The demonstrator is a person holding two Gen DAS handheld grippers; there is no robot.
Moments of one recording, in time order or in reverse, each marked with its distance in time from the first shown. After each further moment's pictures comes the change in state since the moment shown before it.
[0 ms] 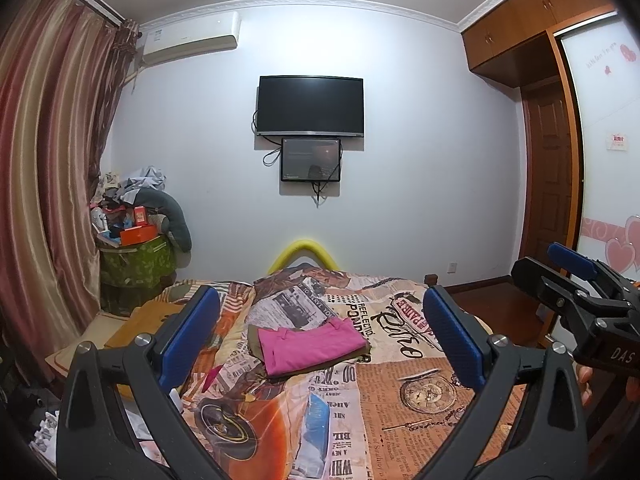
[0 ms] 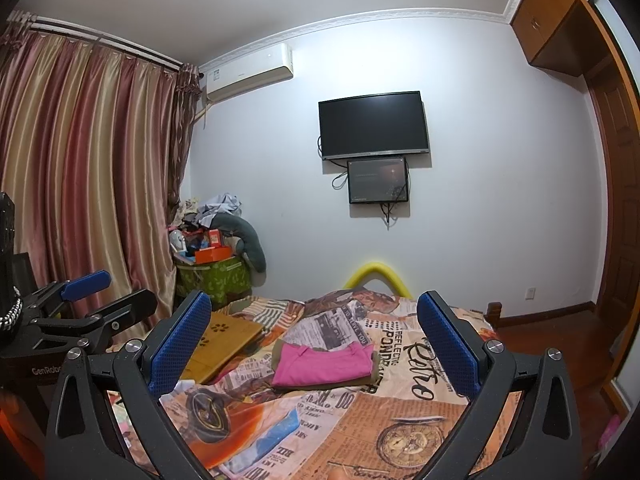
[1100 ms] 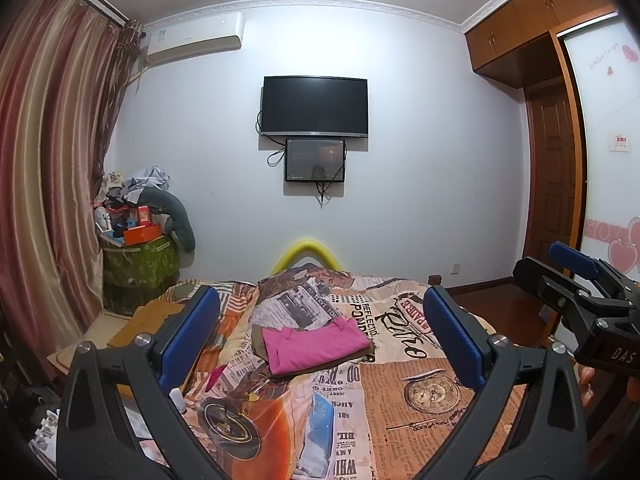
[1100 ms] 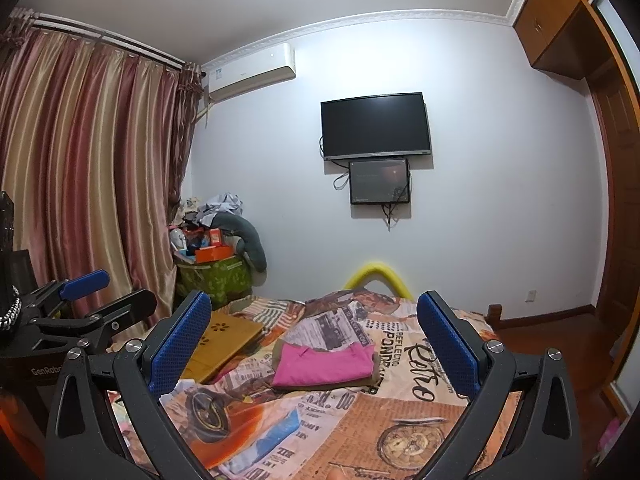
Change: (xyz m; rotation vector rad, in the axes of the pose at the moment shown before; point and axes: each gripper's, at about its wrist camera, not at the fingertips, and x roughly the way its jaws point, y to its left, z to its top) left arm -0.002 0.004 -0.001 -0.007 -0.004 0.018; right arm 0.002 0.003 0.002 -0.008 0.001 0.003
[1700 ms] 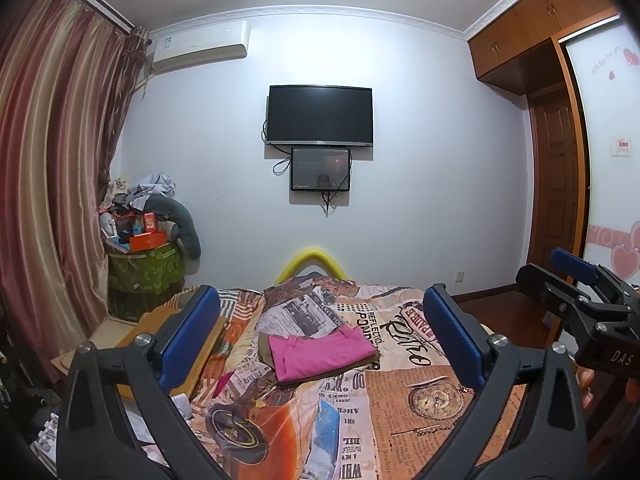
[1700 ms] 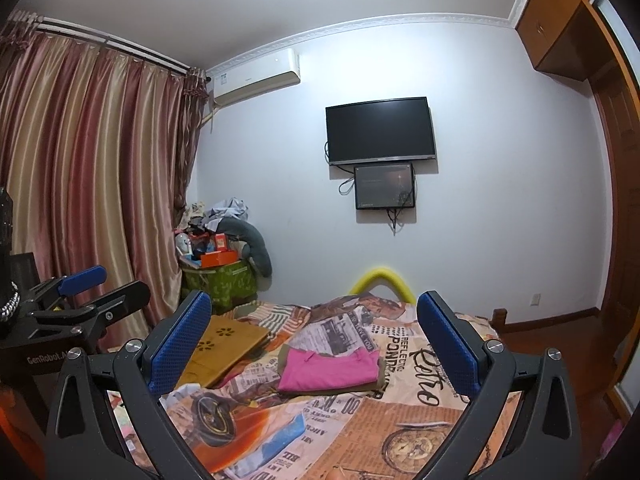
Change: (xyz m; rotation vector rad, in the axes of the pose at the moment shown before) left arm -0.008 -0.002 0.005 -0.001 -0.030 0.023; right arm -0.001 0.000 -0.003 0.001 -0.022 0.021
